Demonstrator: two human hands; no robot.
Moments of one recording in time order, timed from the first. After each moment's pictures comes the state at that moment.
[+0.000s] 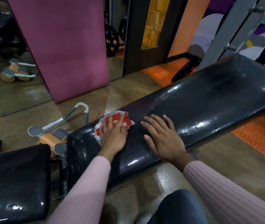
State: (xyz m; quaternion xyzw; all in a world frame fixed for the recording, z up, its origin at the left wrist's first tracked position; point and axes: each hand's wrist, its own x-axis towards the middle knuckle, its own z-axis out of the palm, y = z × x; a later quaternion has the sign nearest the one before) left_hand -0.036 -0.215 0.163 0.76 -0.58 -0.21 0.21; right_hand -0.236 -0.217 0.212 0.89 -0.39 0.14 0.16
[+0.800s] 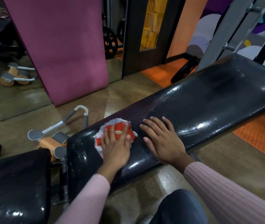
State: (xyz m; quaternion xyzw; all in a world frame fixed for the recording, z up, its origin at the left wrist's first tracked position) left_hand -0.055 -0.182 0.162 0.76 -0.59 -0.17 0.20; right_hand -0.236 -0.217 0.212 0.90 -0.39 0.14 0.16
